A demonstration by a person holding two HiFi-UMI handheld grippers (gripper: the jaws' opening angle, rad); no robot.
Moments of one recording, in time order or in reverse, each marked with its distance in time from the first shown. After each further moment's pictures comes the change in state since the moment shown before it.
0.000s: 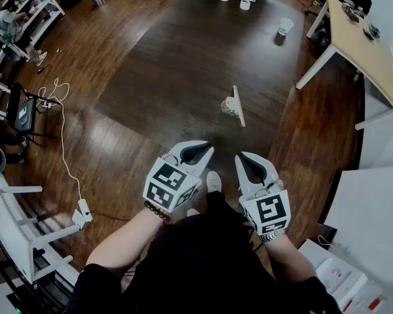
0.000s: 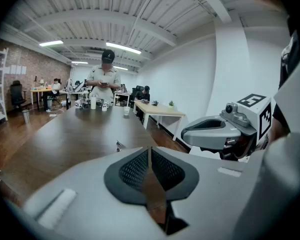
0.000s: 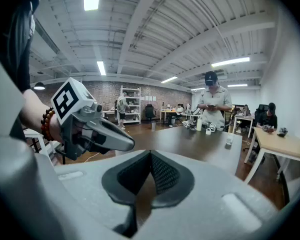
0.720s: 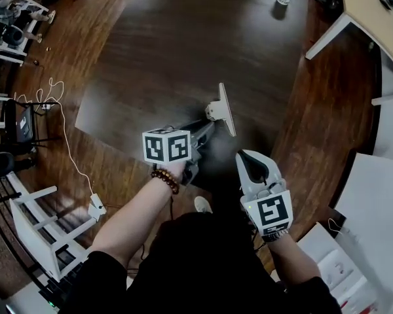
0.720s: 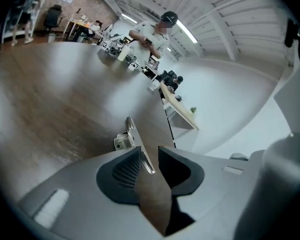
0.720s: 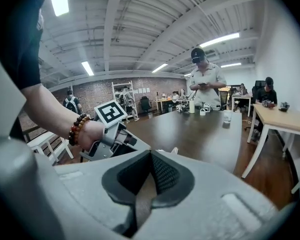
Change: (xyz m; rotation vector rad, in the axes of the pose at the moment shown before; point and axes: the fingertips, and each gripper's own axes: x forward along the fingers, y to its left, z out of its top) left arm 0.198 0.112 -0.026 -0.603 0.160 -0.007; right arm 0.067 -0.122 -0.055 0.147 0.095 0.025
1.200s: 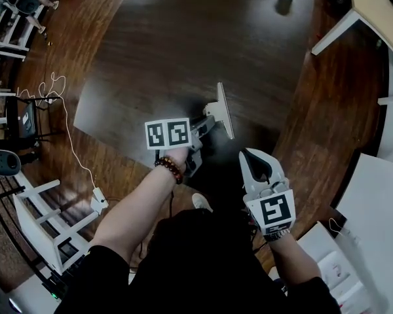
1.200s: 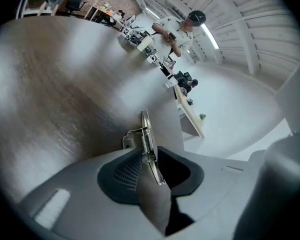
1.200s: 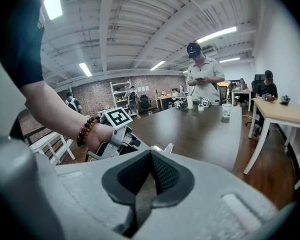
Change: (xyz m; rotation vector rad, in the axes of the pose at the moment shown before) left arm 0.046 0.029 -0.005 -0.223 0.046 0.013; right arm 0.009 -0.029 -0.013 0.040 0.021 0.016
